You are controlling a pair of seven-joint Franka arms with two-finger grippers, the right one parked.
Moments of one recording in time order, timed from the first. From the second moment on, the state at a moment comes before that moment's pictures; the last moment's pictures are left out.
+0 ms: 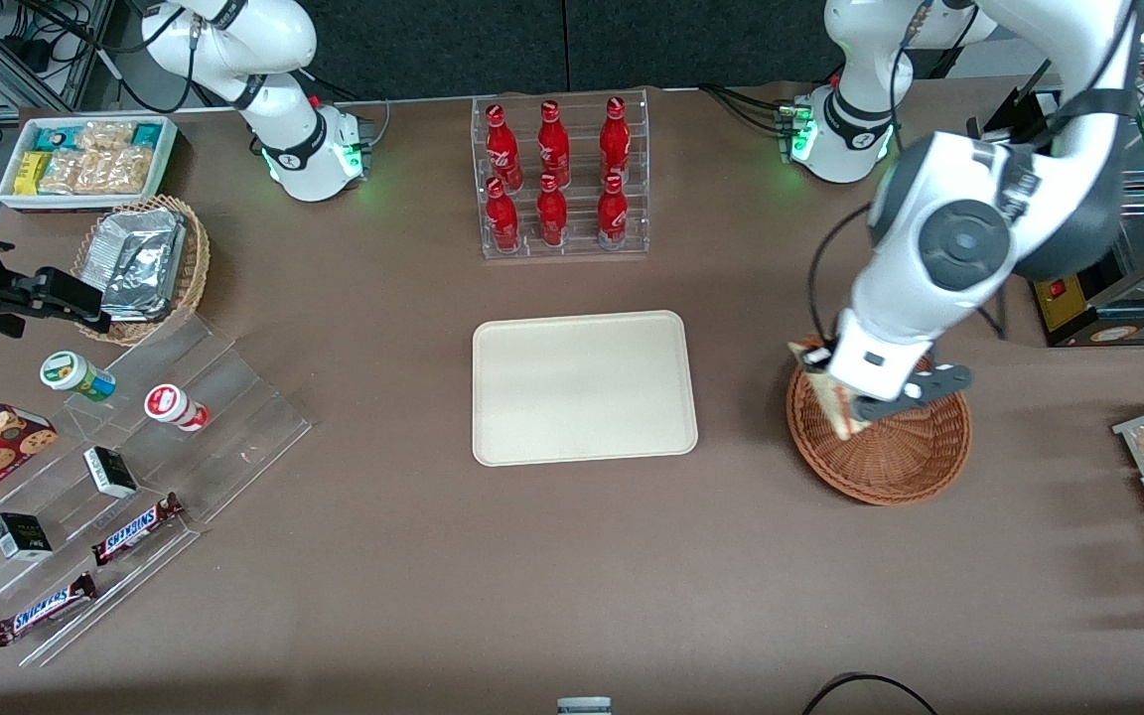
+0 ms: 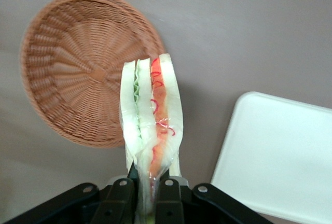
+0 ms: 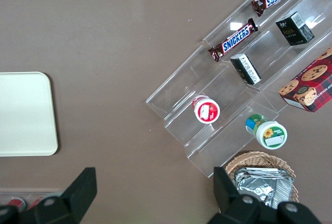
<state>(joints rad) -0.06 0.21 -0.36 -1.73 0.10 1.81 -0.70</state>
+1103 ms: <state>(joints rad) -0.25 0.58 -0.61 -1.57 0.26 1.98 -0.91</state>
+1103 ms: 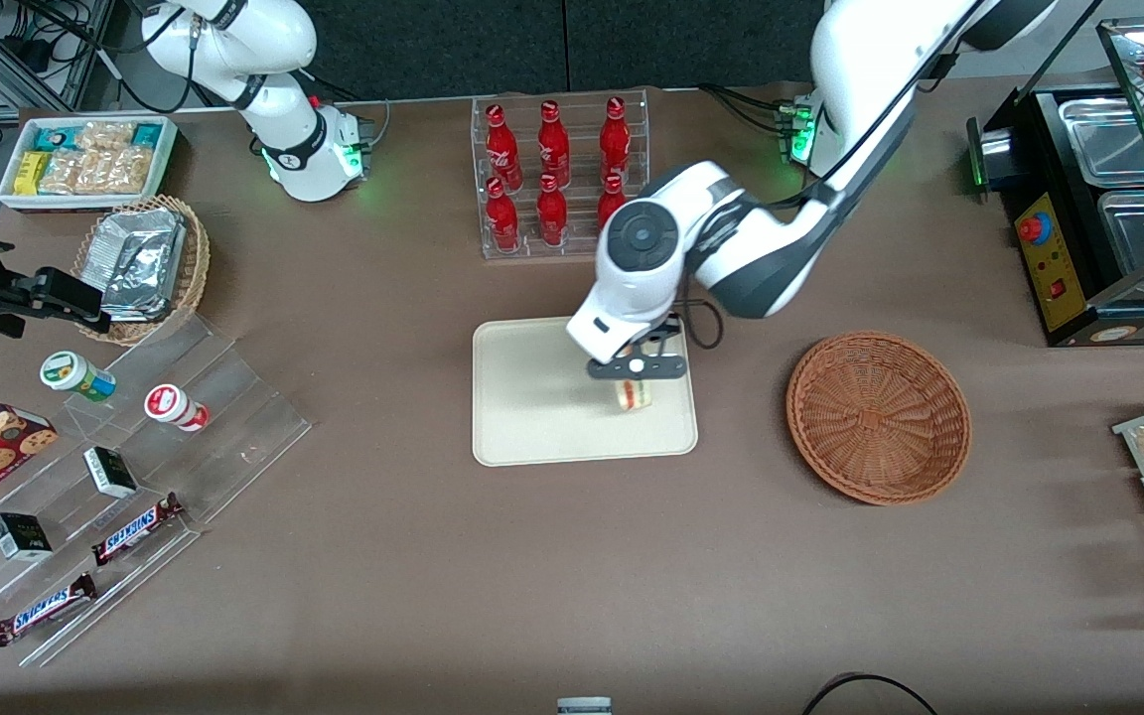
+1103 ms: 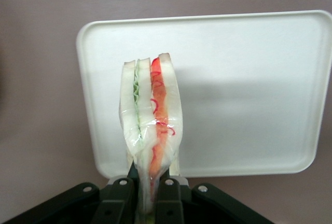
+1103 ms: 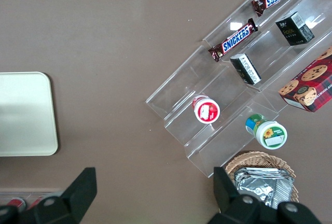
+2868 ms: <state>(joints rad) -0.33 0.79 -0.61 -1.53 0.47 2.15 -1.10</state>
